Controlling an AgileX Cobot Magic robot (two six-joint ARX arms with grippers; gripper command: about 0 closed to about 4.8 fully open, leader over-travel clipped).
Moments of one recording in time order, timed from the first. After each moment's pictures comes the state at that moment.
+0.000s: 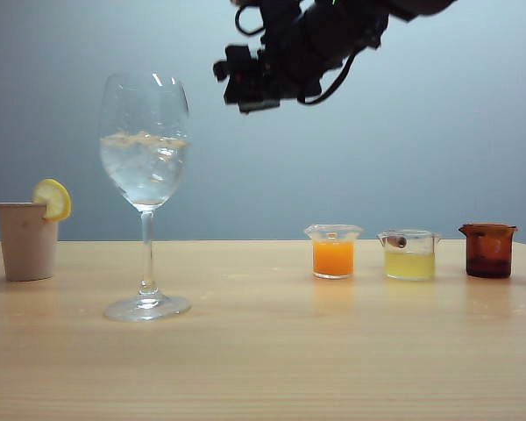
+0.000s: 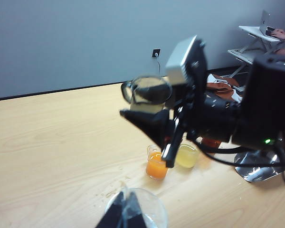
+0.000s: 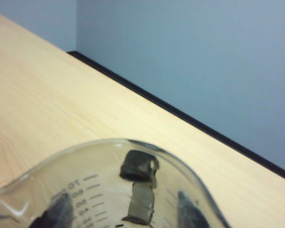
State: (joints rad) left arm -0.35 0.71 0.85 -0.26 0.29 -0.08; right arm 0.62 1.77 1.24 0.44 0.00 -0.22
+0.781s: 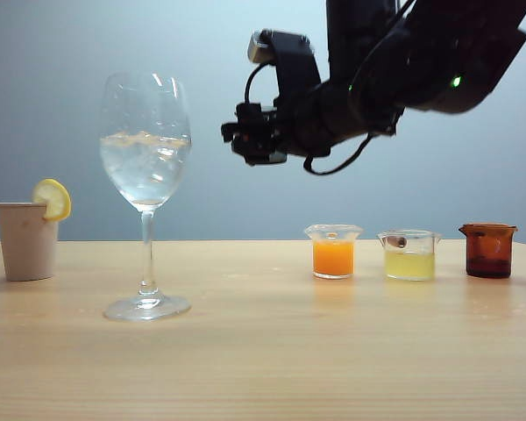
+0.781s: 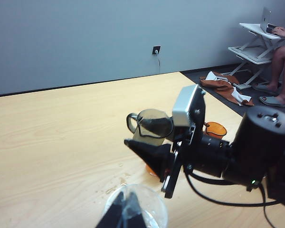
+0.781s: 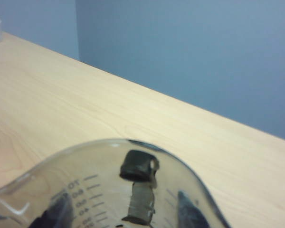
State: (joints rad) left arm -0.35 0.71 0.85 -0.27 0.29 -0.08; right arm 0.61 1.86 1.00 0.83 0.00 -0.12
